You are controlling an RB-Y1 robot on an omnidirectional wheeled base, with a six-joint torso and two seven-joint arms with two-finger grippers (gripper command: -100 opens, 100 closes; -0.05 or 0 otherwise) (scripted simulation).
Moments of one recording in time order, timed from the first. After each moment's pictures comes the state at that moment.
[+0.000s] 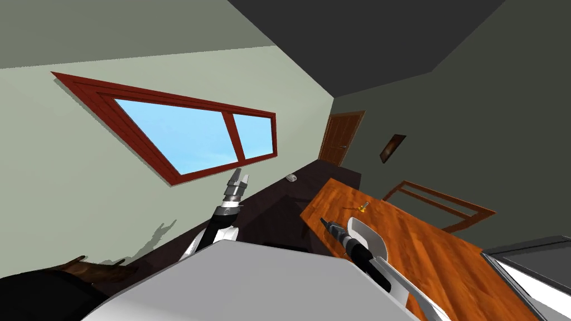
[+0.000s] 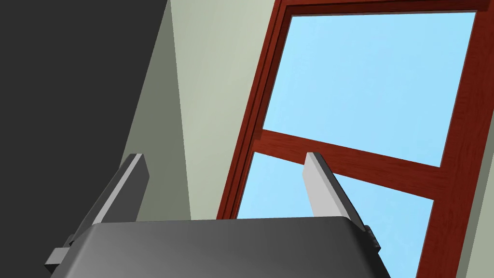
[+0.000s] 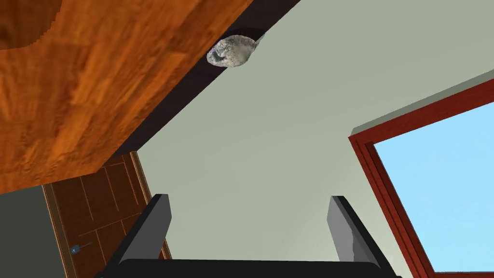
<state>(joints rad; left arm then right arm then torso) 0.54 0.05 -0.03 -2.25 -0.09 -0.41 0.05 0.39 -0.80 0.39 -1.66 0.22 -0.03 0.28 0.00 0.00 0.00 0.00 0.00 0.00</state>
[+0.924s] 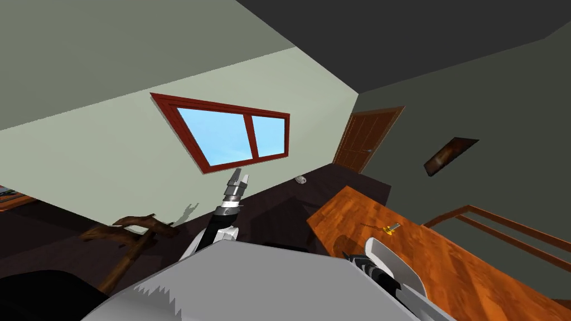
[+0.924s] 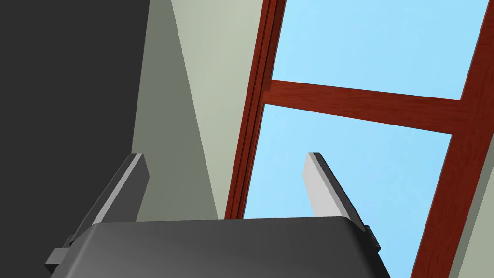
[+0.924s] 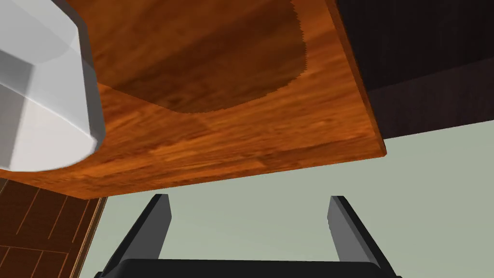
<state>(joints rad) 0.54 0.05 -0.03 -2.25 -0.09 -0.41 0.05 0.40 -0.97 0.56 -1.44 0.30 0.13 0.38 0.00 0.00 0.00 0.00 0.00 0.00</state>
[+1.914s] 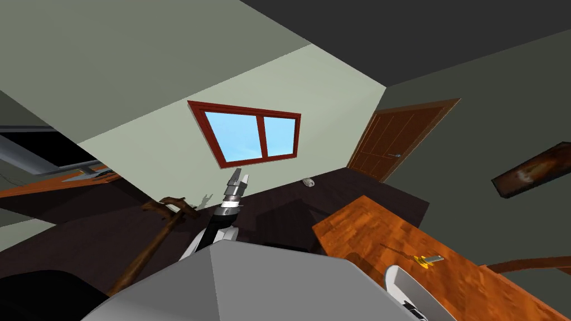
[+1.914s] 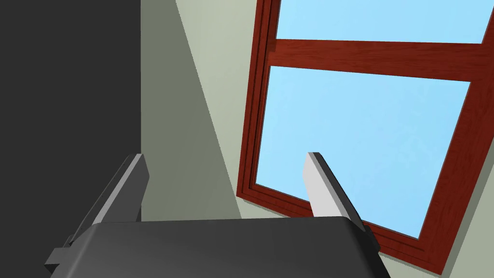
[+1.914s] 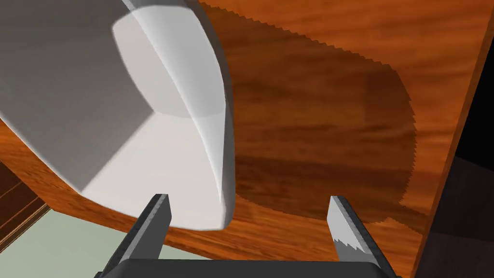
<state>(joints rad) 0.54 0.05 -0.03 -2.25 -0.09 -0.41 0.05 0.42 -1.04 0.73 -1.22 0.38 0.23 0.45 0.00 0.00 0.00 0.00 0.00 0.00</state>
